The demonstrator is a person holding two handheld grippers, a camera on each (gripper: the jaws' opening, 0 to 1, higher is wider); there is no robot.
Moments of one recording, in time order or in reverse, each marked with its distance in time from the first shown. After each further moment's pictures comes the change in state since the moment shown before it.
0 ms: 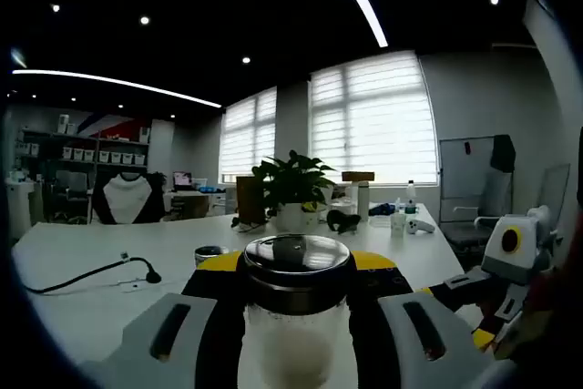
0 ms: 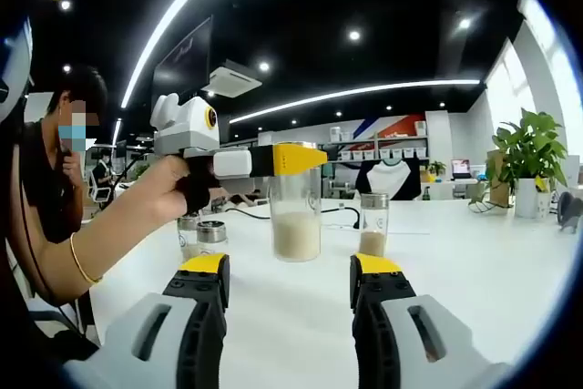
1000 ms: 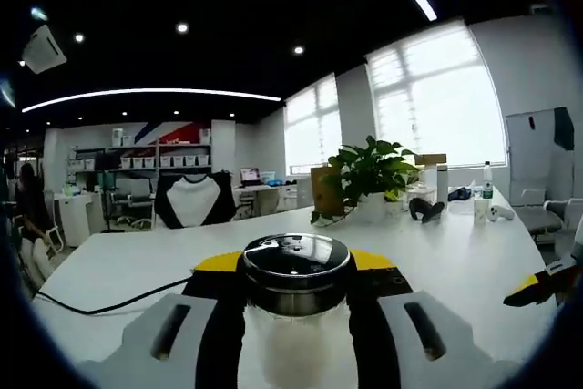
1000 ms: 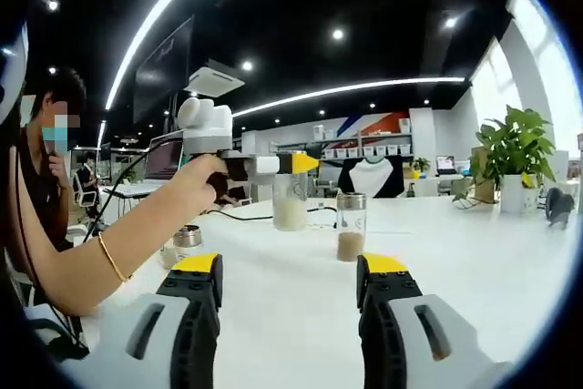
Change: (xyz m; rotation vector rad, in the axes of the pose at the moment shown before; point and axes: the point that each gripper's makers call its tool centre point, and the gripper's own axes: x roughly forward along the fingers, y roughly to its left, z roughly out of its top) left arm 0.033 0.112 0.007 0.107 0.066 0.361; right arm 0.001 -0.025 0.003 0.024 0.006 -0.078
